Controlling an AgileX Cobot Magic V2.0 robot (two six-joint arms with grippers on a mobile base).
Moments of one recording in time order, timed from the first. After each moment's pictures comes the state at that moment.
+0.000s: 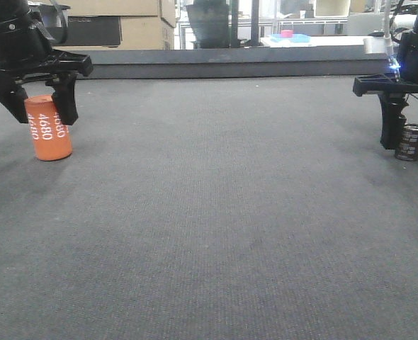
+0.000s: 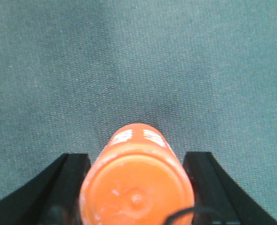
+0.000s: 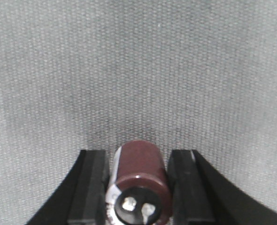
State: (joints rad) left arm -0.27 2.01 -1.71 0.05 1.00 -0.03; right arm 0.09 2.04 -1.64 0.07 1.10 0.04
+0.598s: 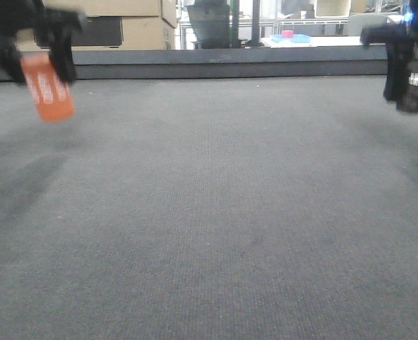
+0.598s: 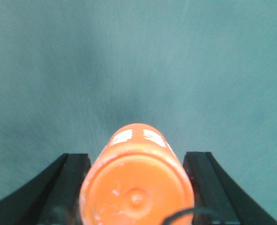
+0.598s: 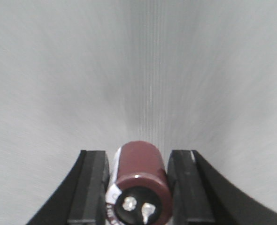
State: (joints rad) left arm -0.27 1.85 -1.68 0.02 0.92 -0.04; right arm 0.09 1.86 -1.61 0.07 1.01 0.04
